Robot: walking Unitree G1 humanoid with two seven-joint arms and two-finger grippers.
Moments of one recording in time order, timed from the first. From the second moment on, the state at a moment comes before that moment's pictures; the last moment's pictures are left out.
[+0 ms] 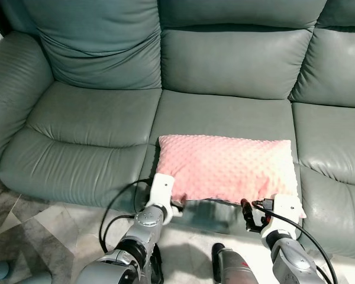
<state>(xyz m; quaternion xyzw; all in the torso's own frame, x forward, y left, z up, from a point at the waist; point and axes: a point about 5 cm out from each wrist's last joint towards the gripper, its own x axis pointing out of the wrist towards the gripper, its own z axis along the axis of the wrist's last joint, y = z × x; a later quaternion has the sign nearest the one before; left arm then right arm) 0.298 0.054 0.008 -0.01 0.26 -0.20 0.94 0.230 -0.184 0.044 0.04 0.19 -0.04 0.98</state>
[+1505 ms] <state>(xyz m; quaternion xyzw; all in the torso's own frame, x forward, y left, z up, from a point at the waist) 0.294 0.087 -0.004 0.10 0.25 -0.09 0.96 0.304 -0.181 0.036 -0.01 0.11 0.05 0.99</state>
